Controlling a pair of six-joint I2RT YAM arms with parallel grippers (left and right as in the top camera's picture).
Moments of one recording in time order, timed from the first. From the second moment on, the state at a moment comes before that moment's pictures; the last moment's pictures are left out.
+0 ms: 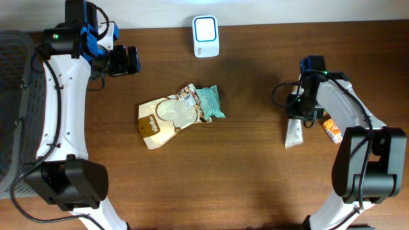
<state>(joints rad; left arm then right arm) 0.03 1.94 2.08 -1.30 0.15 -0.07 -0.06 1.90 1.34 -0.91 0.02 0.16</state>
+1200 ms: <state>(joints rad) 0.03 1.94 2.08 -1.30 0.15 -0.07 0.53 2.14 1.65 -0.63 -0.37 0.42</state>
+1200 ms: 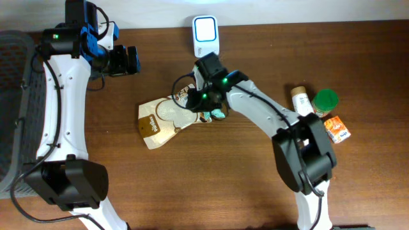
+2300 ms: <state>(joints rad) 0.03 1.94 2.08 -1.30 0.15 -0.07 0.30 2.12 1.81 -0.96 -0.34 0.19</state>
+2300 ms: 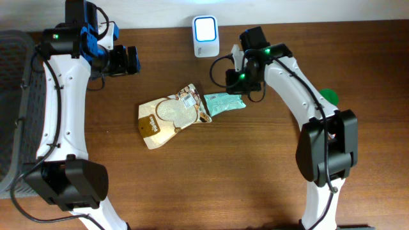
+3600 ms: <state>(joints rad) 0.03 1.94 2.08 -1.30 0.15 -0.07 0.12 2.27 1.96 -1.13 -0.47 0.08</state>
